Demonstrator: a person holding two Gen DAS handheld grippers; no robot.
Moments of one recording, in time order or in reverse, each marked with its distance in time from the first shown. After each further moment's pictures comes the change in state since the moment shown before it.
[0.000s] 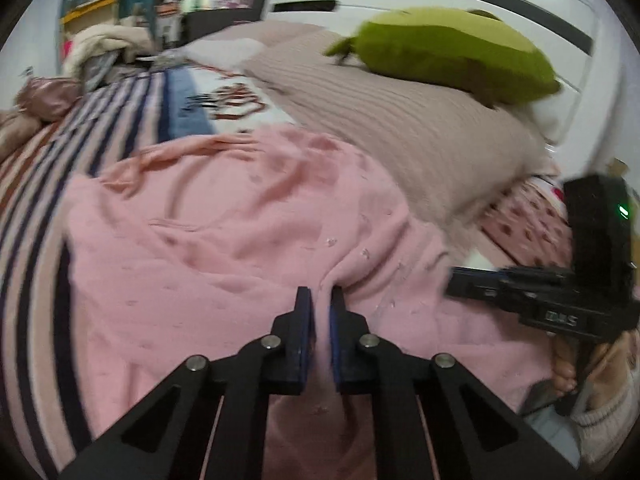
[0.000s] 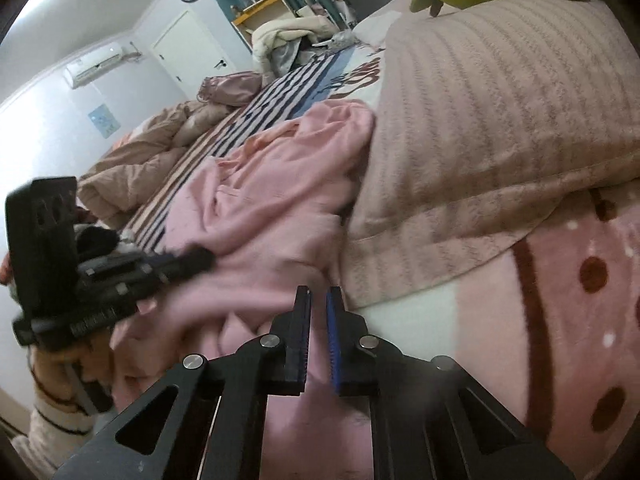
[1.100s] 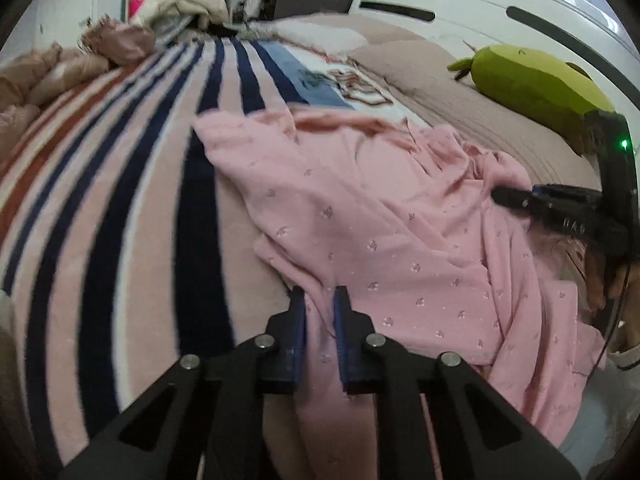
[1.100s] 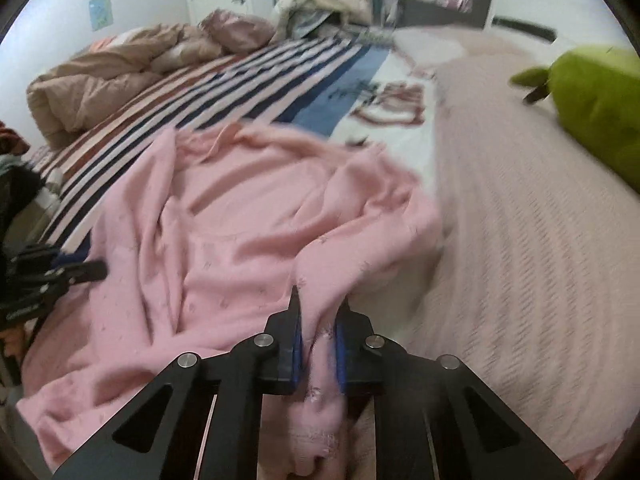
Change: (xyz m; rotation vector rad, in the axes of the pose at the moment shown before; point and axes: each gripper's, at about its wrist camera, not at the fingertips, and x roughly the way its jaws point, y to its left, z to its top) left arm -0.005 0.118 -0.025 -0.169 0.001 0.120; right arm 0.074 0.057 0.089 -0.364 0.095 -0.281
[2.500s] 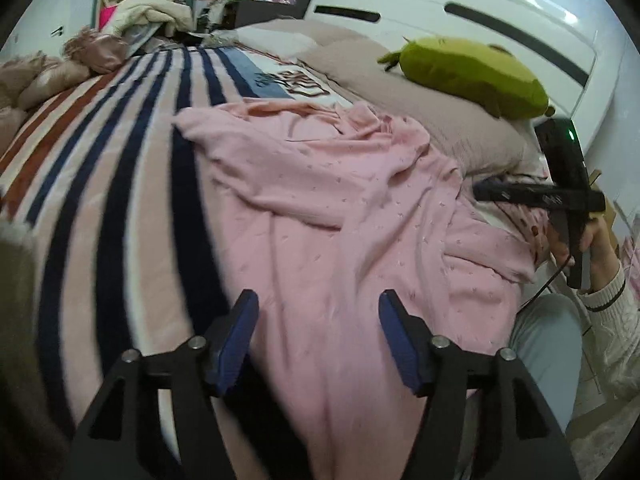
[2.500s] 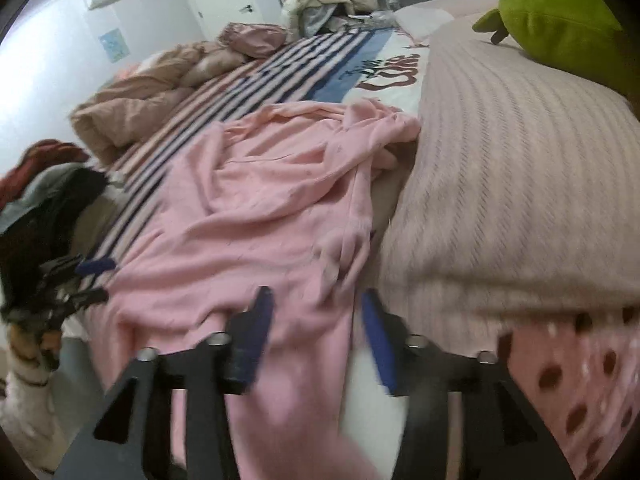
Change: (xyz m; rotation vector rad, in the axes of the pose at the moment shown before) left arm -0.091 -0.012 -0.072 0.047 0.002 -0.161; right arm -0.068 -0.029 -0.073 0.121 0.049 0.251
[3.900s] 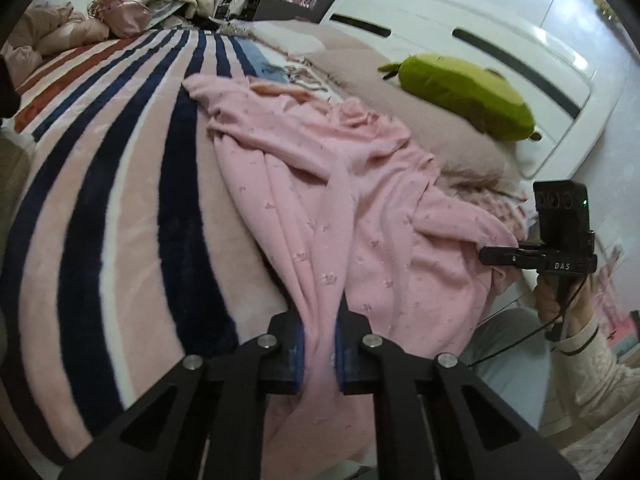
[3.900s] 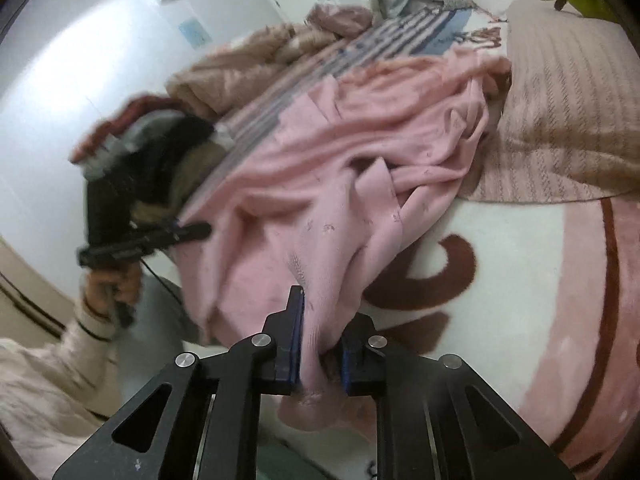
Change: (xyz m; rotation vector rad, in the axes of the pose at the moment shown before) left arm -0.017 -0.018 -0.049 -0.136 -0.048 -0.085; right arm -0.020 0.038 -0.082 -0.060 0.026 0.345
